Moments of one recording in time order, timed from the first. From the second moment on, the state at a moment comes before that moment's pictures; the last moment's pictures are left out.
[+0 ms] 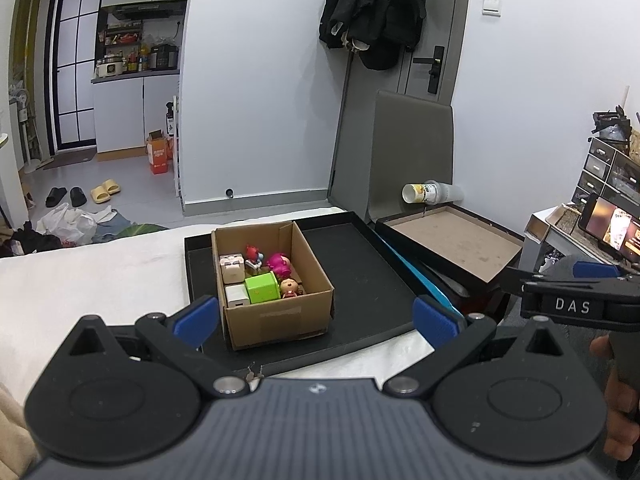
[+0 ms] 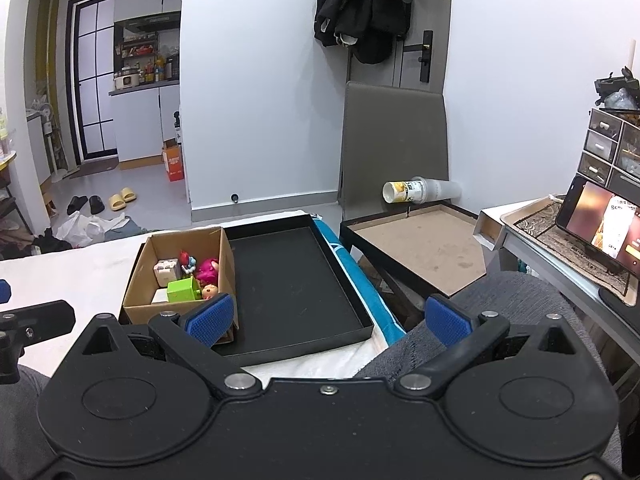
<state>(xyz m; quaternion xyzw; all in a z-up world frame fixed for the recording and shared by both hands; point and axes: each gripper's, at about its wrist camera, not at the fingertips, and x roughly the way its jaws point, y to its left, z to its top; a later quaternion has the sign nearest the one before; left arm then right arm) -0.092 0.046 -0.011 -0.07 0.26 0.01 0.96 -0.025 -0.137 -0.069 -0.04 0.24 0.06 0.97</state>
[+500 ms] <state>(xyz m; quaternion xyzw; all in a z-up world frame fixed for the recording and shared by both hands) -0.094 0.048 -0.012 -0.07 0.27 0.01 0.96 -0.026 -0.134 -0.071 -0.05 0.26 0.07 0.96</state>
